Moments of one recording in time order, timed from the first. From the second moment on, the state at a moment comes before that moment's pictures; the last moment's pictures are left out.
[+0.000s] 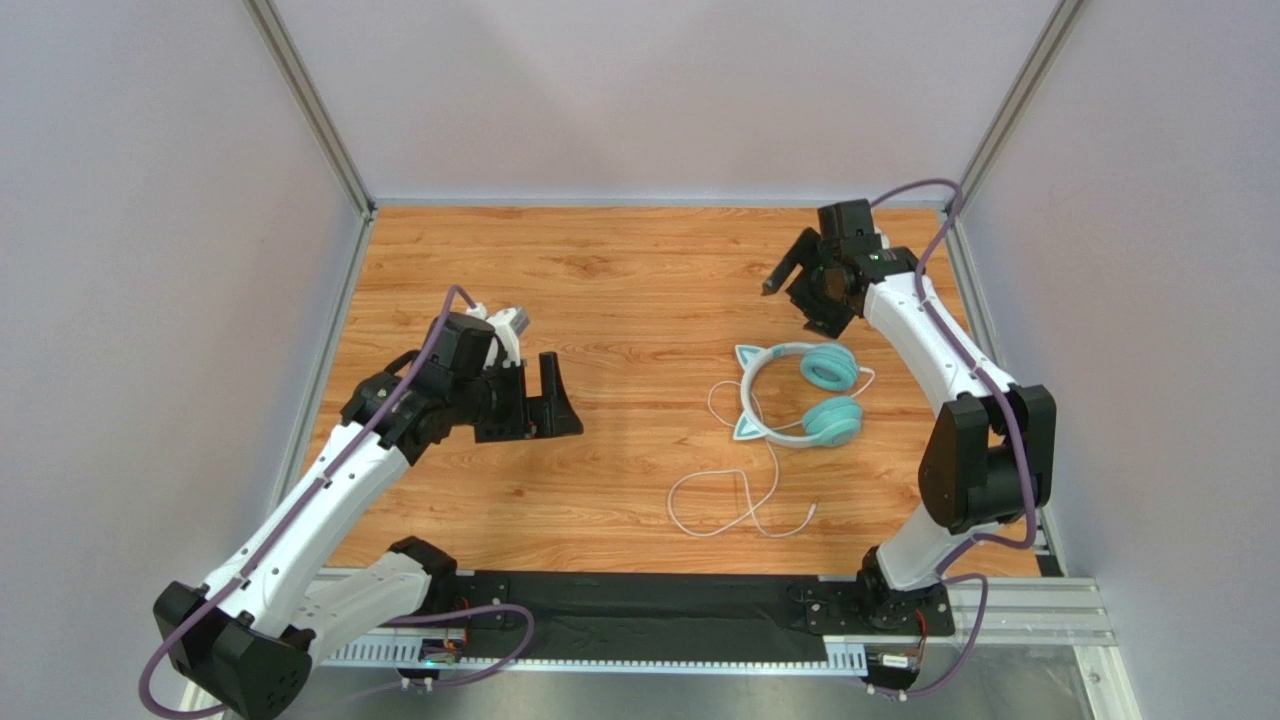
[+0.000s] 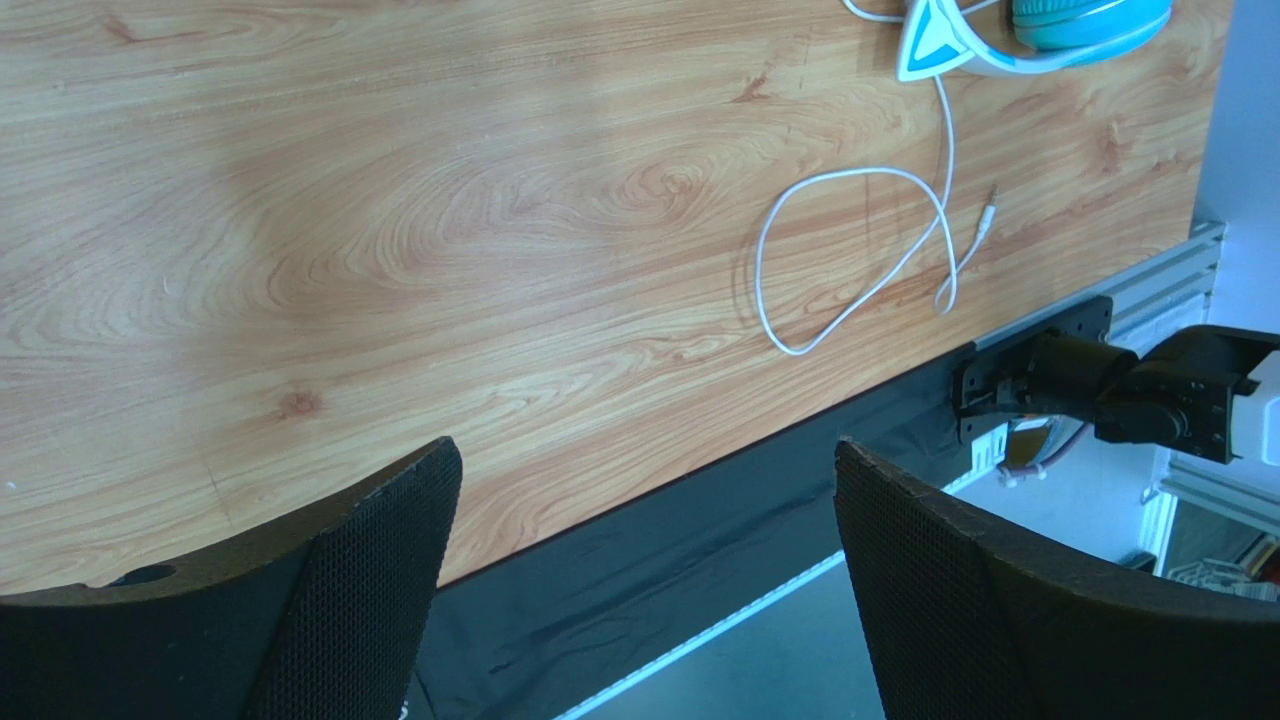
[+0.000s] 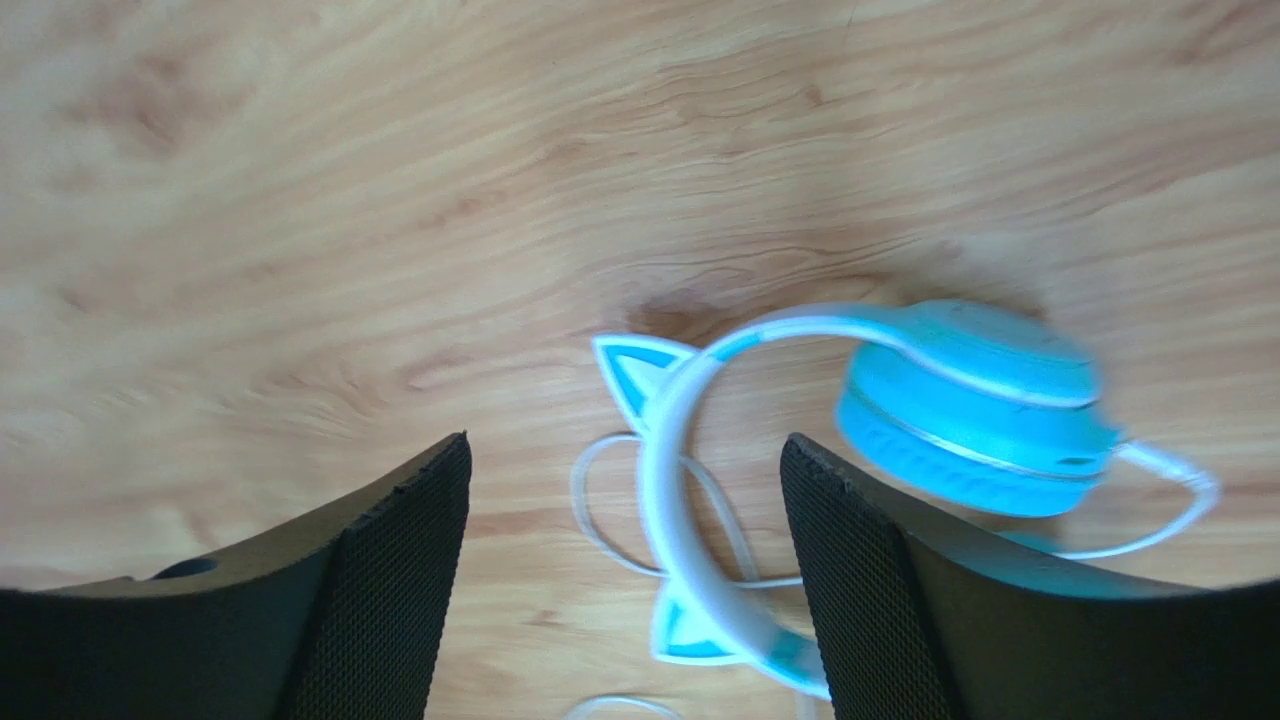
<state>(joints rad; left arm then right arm) -0.48 0.97 0.96 -0.85 0.27 -0.54 0.19 1.63 1.44 -0.69 0.01 0.66</state>
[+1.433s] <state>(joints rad) -0.48 1.02 0.89 -0.82 0.32 -0.58 0.13 1.91 1.43 -0.86 0.08 -0.26</state>
